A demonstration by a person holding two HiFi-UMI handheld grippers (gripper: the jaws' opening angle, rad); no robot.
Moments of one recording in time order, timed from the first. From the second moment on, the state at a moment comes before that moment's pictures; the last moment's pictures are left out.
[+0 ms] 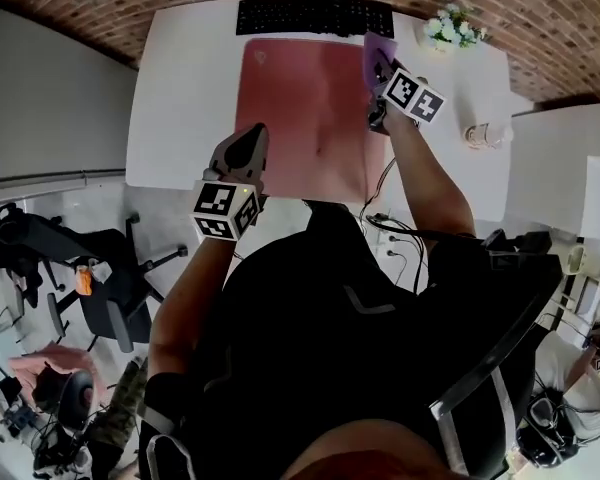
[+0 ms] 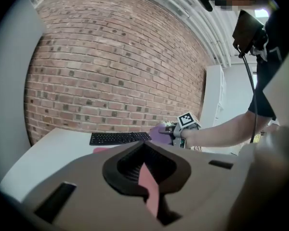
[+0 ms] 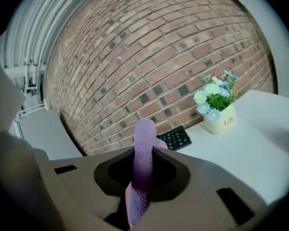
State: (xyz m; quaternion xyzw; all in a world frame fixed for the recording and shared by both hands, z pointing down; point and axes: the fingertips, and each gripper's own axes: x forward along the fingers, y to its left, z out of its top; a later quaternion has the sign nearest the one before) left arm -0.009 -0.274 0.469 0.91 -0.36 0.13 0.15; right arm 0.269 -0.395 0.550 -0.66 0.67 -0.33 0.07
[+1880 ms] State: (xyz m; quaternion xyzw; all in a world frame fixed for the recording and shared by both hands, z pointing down) left arm -0.048 -0.295 0.488 0.85 -0.46 0.14 0.20; right arm 0.199 -0.467 0.667 -0.64 0.67 -0.37 -0.10
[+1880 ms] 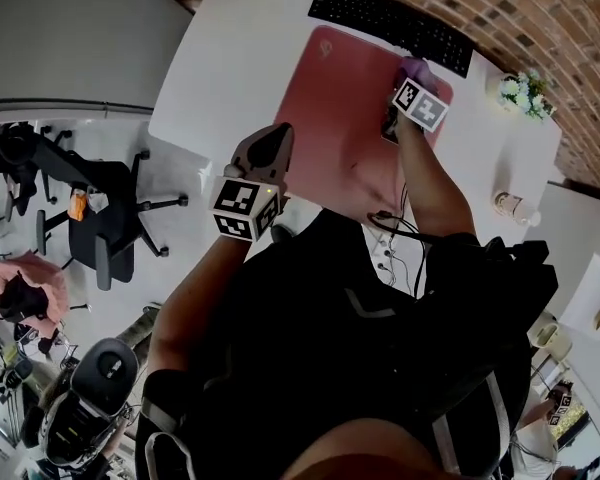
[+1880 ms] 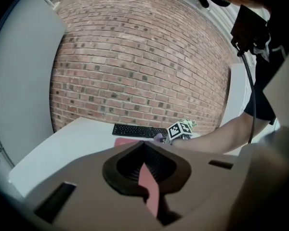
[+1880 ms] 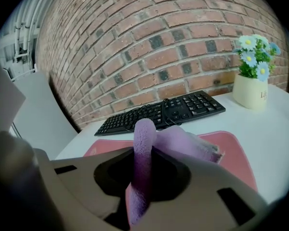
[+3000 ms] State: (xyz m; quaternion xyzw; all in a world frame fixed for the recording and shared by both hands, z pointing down) left arm -0.118 -0.275 0.480 0.79 -0.56 0.13 0.20; right arm 0.036 -0.514 0.666 -0.53 0.75 -0.38 -0.12
